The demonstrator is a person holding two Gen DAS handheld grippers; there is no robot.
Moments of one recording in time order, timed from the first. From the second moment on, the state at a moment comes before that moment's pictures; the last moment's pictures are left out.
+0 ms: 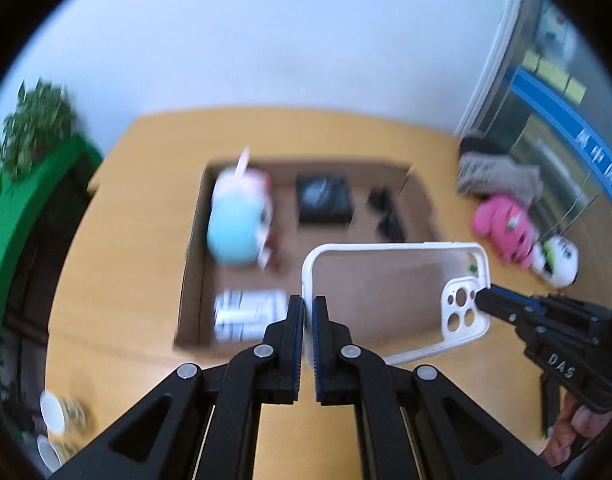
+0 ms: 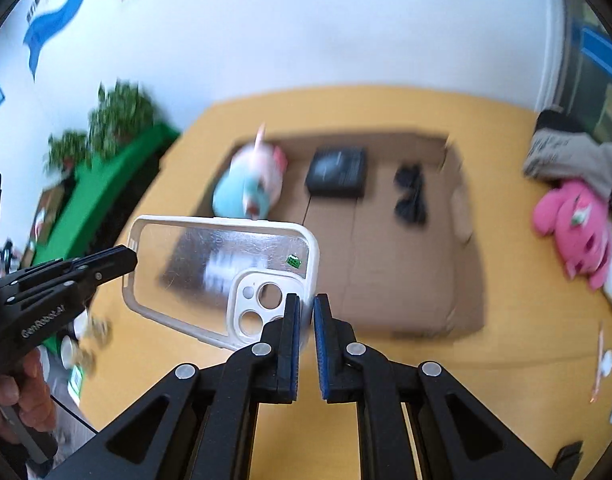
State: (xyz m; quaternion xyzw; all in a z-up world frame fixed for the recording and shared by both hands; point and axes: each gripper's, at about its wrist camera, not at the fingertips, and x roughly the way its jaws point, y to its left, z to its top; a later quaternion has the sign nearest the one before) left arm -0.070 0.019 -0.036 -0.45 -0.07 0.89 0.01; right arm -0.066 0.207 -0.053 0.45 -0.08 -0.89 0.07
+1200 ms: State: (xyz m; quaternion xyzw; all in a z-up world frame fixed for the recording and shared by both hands) left arm -0.272 0.029 -0.259 -0.65 -0.06 0.76 -0.01; right arm -0.264 0.263 -0.279 0.65 -0.08 -0.76 0.05
